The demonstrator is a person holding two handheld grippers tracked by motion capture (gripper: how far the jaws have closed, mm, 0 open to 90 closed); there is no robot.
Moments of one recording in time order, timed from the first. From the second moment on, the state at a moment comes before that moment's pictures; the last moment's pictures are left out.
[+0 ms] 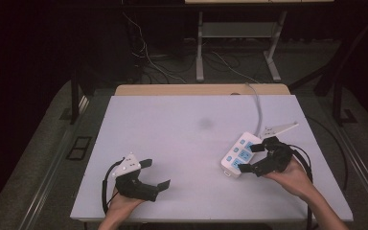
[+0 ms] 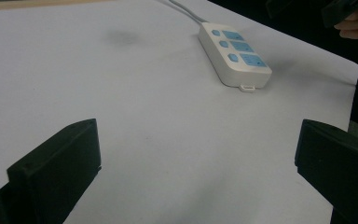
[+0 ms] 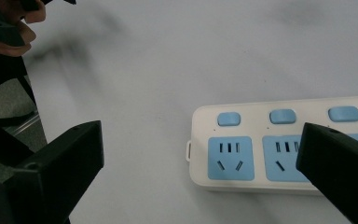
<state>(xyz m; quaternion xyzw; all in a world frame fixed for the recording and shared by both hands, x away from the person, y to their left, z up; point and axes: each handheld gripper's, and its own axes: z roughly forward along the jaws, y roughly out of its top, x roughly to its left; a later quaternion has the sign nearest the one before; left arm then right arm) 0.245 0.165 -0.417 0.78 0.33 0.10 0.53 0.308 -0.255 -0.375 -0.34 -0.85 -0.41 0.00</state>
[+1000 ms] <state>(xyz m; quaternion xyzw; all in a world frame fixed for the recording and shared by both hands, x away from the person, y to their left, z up) 0.248 0.169 -0.419 0.77 0.34 0.10 0.53 0.344 -0.234 -0.374 -0.33 -0.87 -0.38 0.01</state>
